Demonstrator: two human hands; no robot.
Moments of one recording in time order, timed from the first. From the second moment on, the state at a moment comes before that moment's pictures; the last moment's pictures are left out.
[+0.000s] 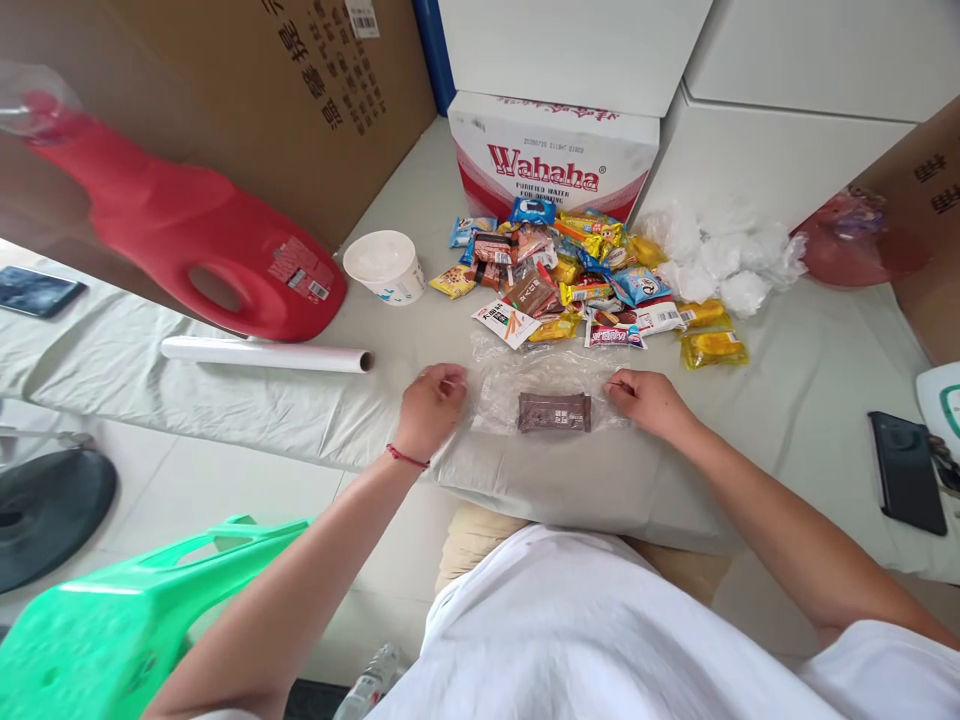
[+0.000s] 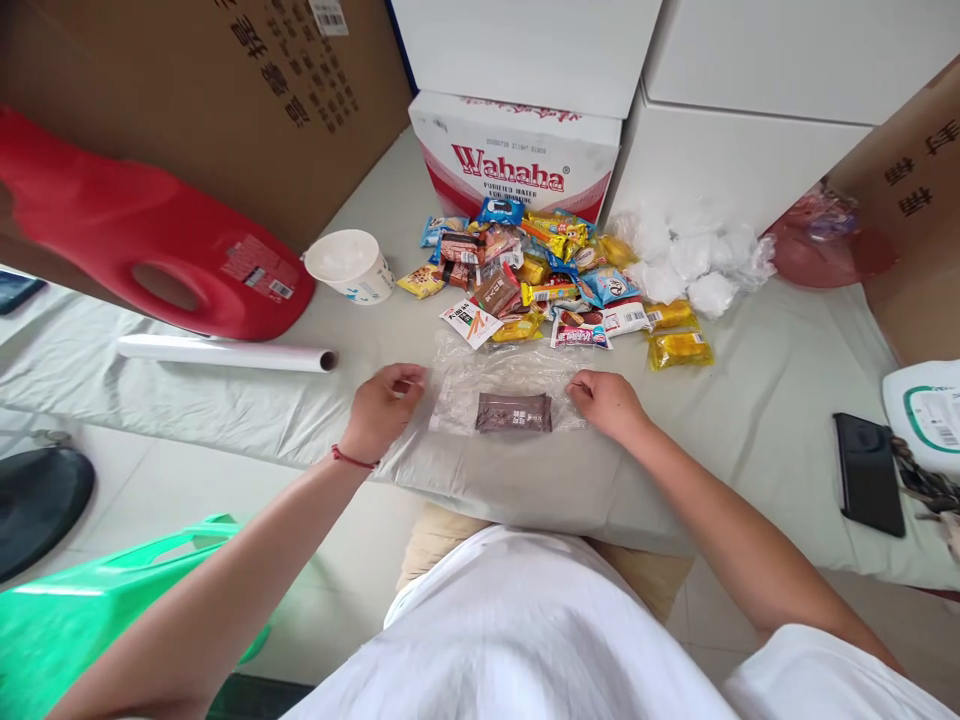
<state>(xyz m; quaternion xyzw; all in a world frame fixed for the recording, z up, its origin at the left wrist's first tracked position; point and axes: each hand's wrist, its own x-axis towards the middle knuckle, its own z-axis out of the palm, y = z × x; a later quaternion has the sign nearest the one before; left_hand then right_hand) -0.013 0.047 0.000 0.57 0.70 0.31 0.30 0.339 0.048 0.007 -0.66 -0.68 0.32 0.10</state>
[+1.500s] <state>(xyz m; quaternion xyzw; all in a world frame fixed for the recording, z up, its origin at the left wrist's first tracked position) 0.072 0.003 -0.032 0.68 0.54 0.42 0.25 0.297 0.027 0.008 -0.32 -0.91 0.24 0.15</state>
